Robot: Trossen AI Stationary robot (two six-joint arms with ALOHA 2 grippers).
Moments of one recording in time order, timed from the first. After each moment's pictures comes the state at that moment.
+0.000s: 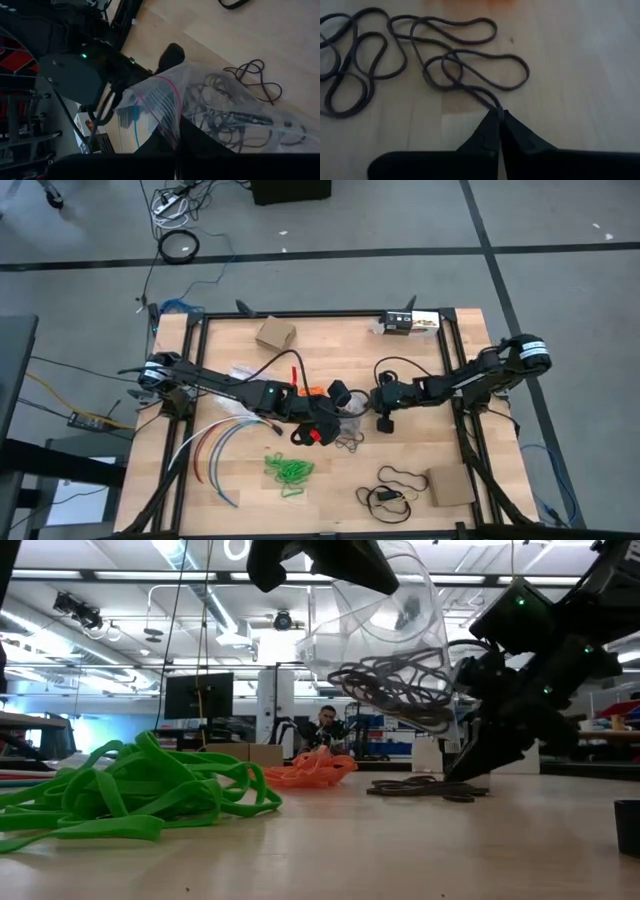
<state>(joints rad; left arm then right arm) -0.22 1.79 1.52 -0.44 -0.30 0.90 0.05 1.46 0.34 0.31 0.13 0.07</state>
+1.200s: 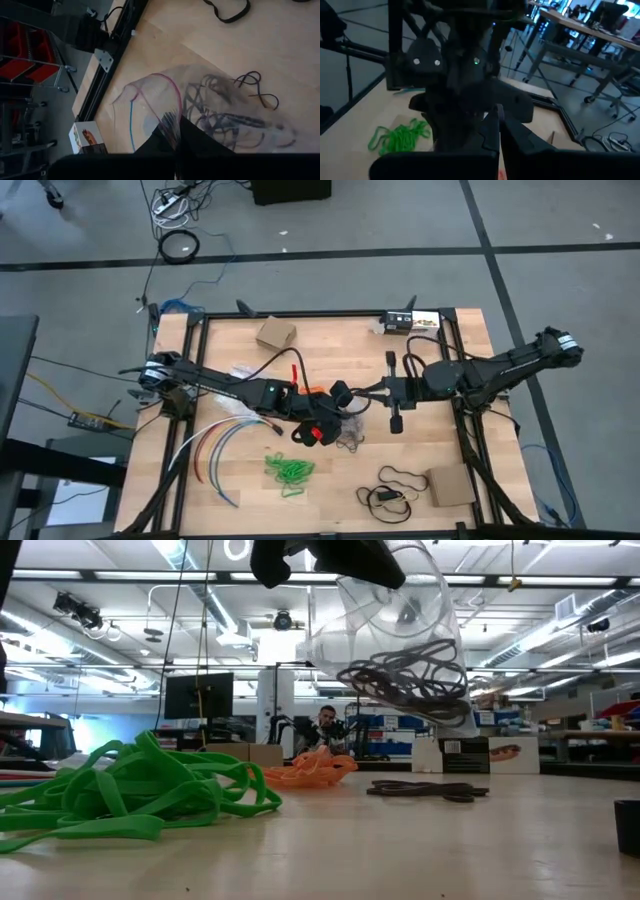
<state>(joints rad) -0.22 1.79 1.51 -0.41 -0.24 0.90 0.30 1.08 0.91 -0.03 0.32 -0.23</state>
